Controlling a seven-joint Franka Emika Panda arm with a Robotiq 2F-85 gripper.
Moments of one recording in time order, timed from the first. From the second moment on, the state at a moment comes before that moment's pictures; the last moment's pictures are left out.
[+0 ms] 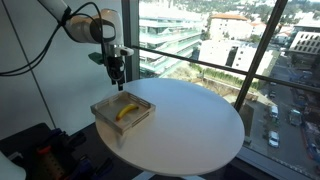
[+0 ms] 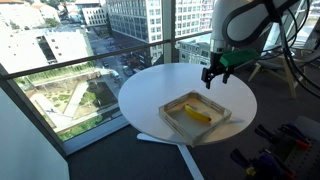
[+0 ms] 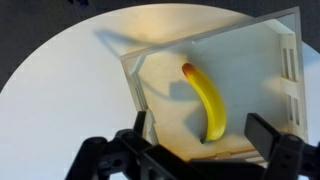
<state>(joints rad) 0.01 0.05 0.09 -2.37 -0.09 2.34 0.46</state>
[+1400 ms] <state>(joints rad) 0.03 0.08 0.07 -2.33 -0.07 2.44 0.46</state>
